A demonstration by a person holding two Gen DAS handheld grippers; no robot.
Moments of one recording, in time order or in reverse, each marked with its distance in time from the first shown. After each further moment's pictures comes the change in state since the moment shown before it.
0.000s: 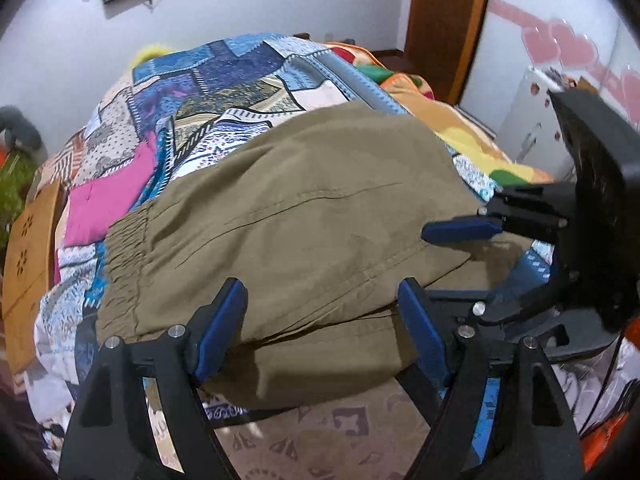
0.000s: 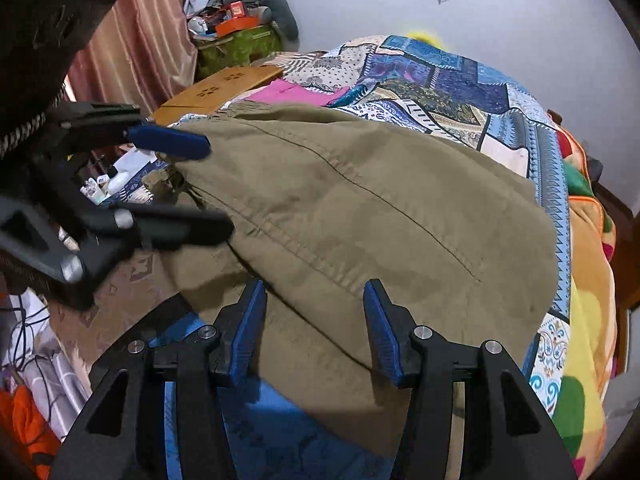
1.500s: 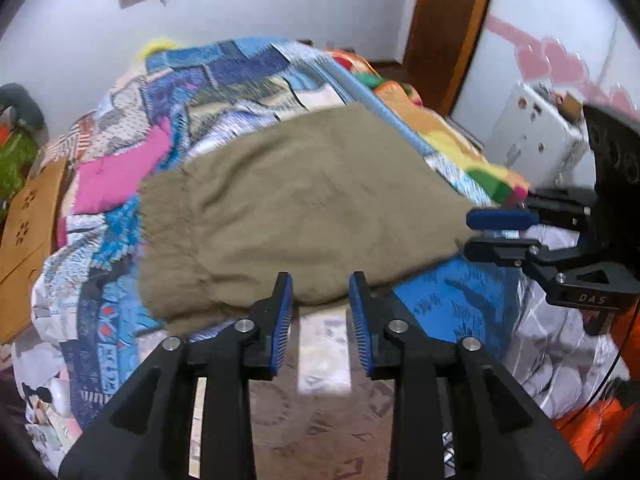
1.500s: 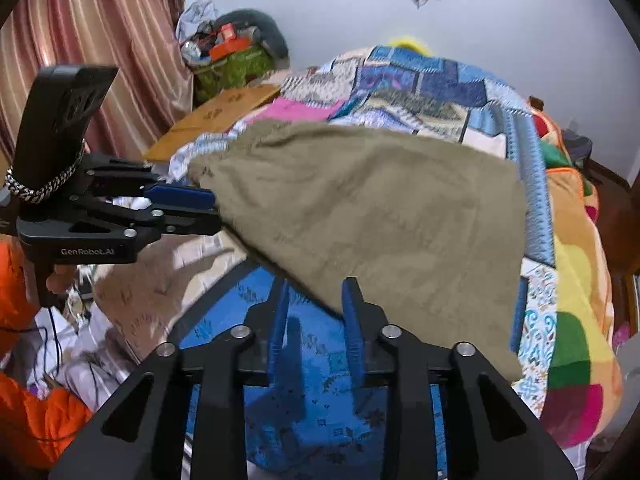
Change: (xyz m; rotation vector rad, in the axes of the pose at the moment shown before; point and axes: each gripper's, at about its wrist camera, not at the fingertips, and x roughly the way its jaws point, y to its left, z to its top) left arm -0.057 0.013 -0.036 -0.097 -0.060 -0.046; right arm -0.058 0.021 -0.020 0.107 -0.068 0.009
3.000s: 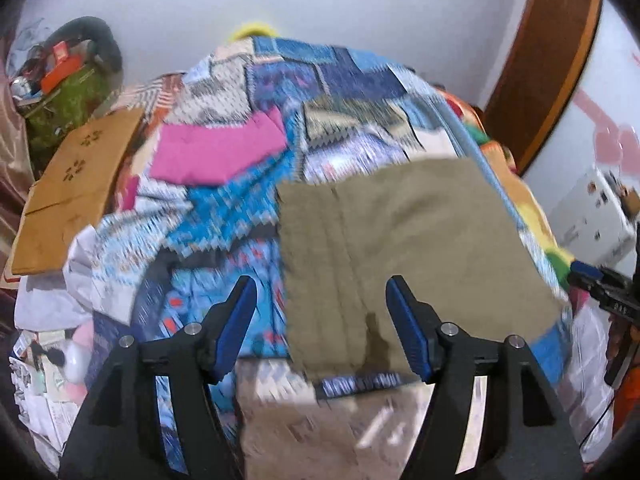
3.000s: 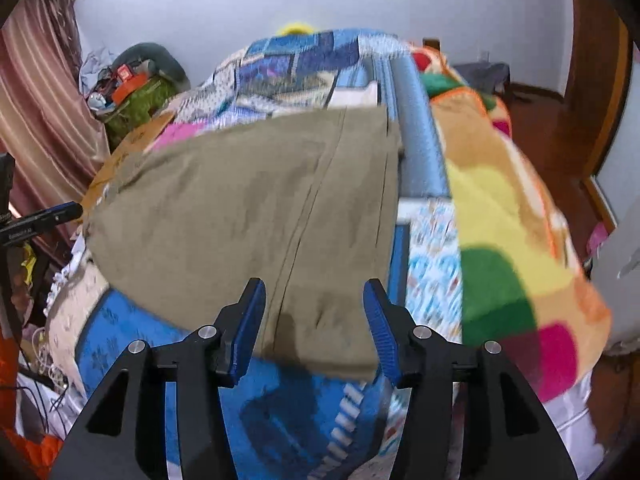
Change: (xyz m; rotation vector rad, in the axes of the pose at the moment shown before) left arm 0.000 0.109 0.018 -0.285 -0.046 0.170; right arm -0.020 -0.105 -0.024 0.299 0.011 -0.185
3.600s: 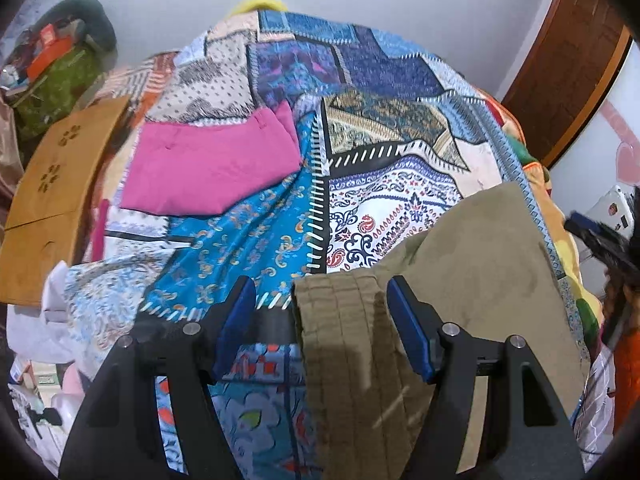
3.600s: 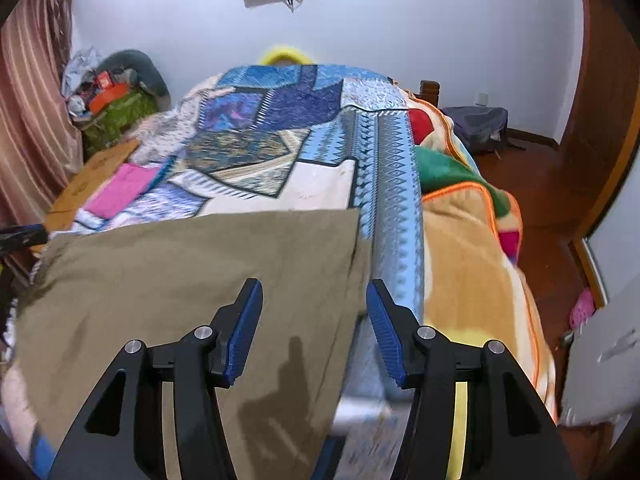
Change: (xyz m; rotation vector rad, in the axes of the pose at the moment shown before) left arm 0.105 0.023 0.073 -0.027 0.122 -0.007; right arm 0.088 -0.042 0.124 -0.095 -0.058 -0.096
